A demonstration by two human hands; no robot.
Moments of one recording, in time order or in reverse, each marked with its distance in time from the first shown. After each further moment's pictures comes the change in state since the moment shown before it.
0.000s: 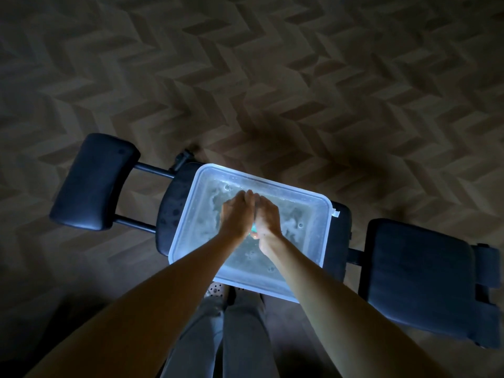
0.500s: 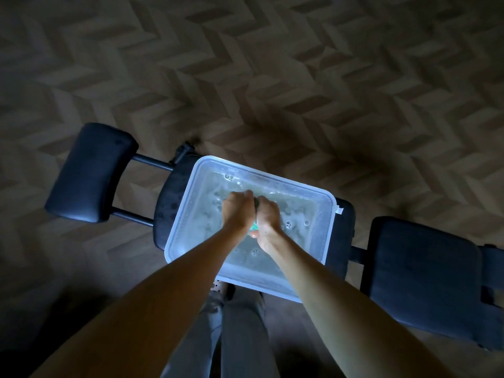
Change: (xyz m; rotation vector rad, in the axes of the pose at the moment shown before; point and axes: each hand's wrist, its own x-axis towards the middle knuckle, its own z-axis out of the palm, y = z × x) left_hand -0.001 0.010 0.001 -0.100 -0.010 -0.201; right_hand 0.008 0.005 -0.003 -0.005 -0.023 0.104
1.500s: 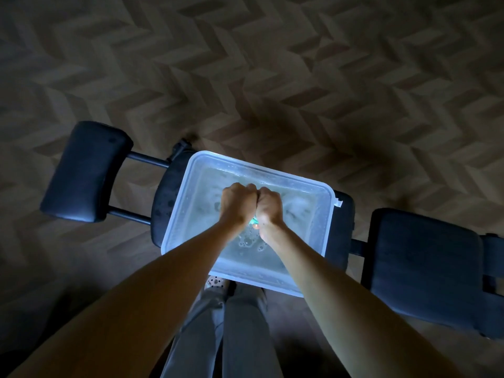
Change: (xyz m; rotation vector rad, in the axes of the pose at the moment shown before) left_hand 0.003 0.006 0.003 0.135 -0.051 0.068; right_hand 0.012 -0.002 -0.002 -0.007 0.073 -0.102
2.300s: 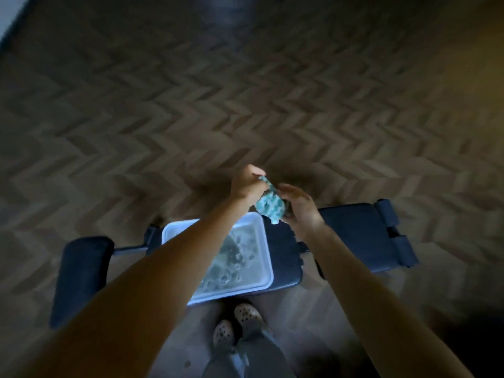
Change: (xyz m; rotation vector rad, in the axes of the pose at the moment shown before) left_hand -0.163 0.169 -0.027 -0.036 -0.214 0.577; right_hand -0.170 -0.102 -0.172 0.524 0.038 -0.228
